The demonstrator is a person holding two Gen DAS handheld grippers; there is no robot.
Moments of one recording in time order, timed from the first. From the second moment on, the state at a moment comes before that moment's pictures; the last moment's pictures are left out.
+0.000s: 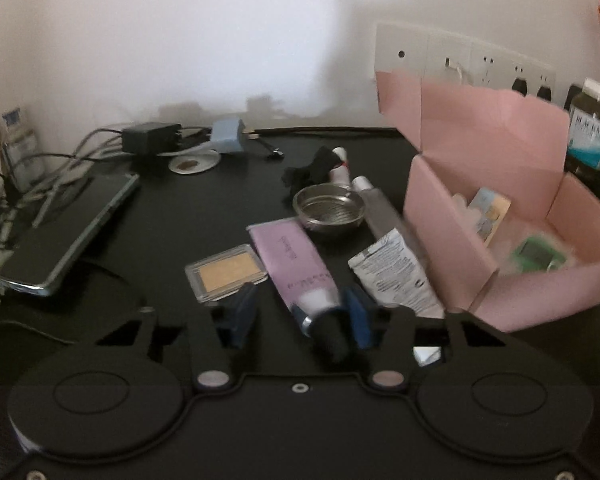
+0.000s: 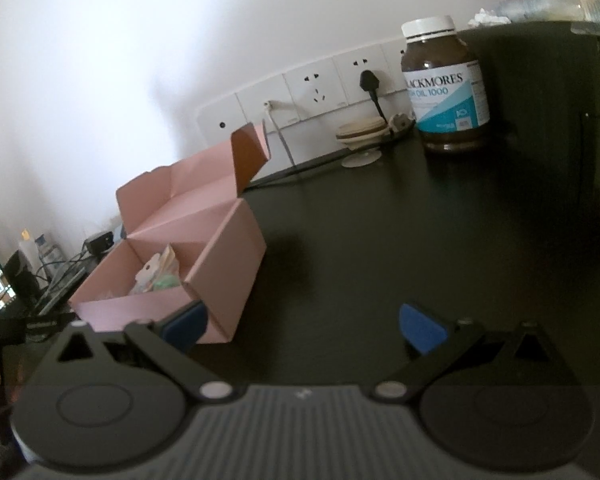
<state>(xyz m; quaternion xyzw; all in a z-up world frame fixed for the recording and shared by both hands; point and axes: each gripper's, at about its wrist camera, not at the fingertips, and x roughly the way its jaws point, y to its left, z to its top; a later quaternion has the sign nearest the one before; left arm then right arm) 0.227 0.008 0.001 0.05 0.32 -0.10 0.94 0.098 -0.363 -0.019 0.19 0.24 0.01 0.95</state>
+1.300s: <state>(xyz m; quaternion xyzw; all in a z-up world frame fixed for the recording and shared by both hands) 0.184 0.016 0.054 0.01 0.24 -0.13 0.96 0.097 -0.366 -0.021 0.21 0.24 0.01 0.95</state>
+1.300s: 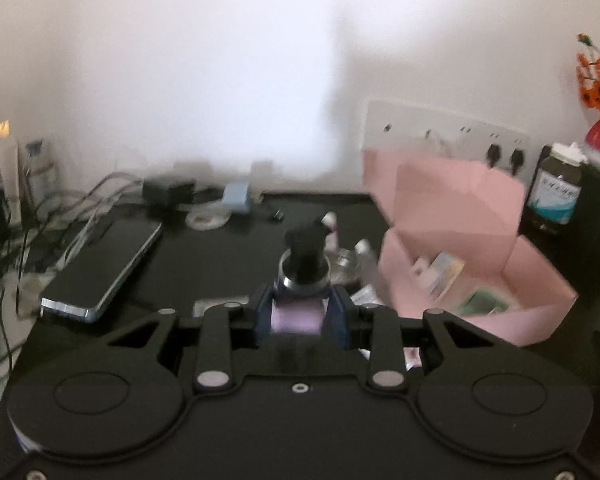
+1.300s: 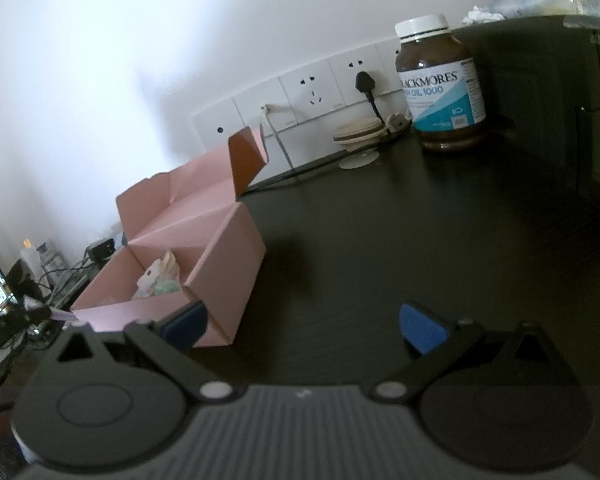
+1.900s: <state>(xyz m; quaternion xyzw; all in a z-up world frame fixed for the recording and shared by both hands) 0.173 -0.009 0.075 -0.02 0.21 -0.17 0.96 0.097 -0.370 -0.021 0.21 0.23 0.02 0.95</state>
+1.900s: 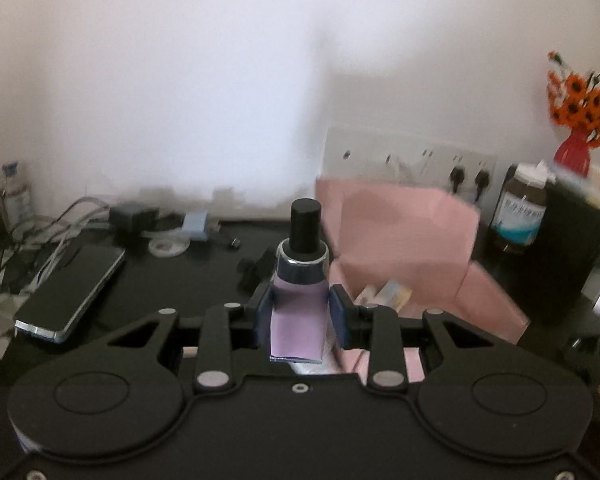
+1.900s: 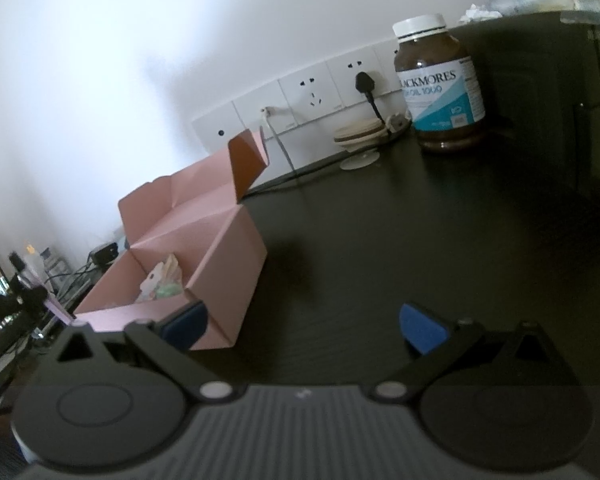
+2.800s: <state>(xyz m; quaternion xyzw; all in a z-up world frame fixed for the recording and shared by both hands) 0.206 -0.127 0.039 -0.15 0.31 -0.27 0.90 0.094 -0.372 -0.021 0.22 0.22 0.02 0.95</state>
